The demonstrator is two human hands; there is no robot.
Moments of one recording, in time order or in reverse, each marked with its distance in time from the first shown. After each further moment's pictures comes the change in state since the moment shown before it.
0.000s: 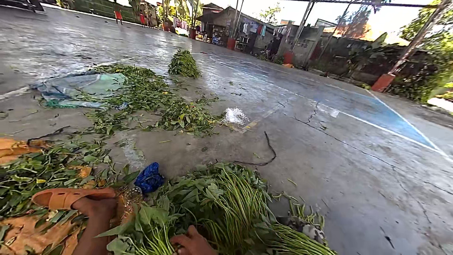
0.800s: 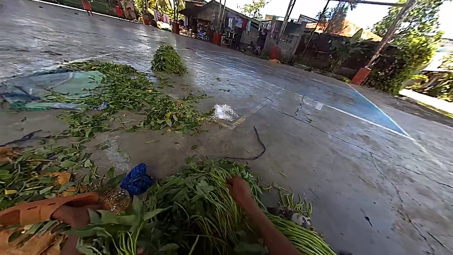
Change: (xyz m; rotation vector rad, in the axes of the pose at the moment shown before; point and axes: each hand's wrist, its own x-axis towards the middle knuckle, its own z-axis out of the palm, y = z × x) left_hand 0.012 -0.077 -0.077 -0.574 -0.194 -0.111; right_hand 0.010 0.054 -0.176 -0.405 0.261 0.594
